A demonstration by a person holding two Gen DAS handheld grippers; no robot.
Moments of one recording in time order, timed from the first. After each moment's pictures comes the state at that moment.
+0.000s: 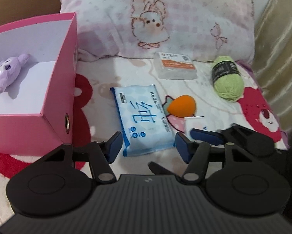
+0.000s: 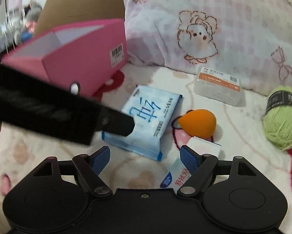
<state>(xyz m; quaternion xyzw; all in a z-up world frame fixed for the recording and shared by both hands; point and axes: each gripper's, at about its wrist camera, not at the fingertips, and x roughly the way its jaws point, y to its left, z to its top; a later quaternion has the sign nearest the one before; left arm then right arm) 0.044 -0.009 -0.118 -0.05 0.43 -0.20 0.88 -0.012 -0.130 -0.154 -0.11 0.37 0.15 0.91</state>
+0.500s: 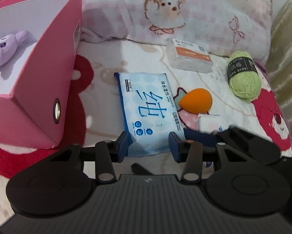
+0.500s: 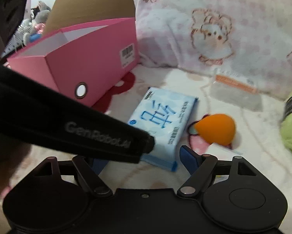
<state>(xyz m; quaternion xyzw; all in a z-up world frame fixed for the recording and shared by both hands) 0.061 -0.018 -0.148 -0.07 0.45 -0.19 0.87 0.012 -0.135 -0.170 -0.05 0.38 0.20 0.90</state>
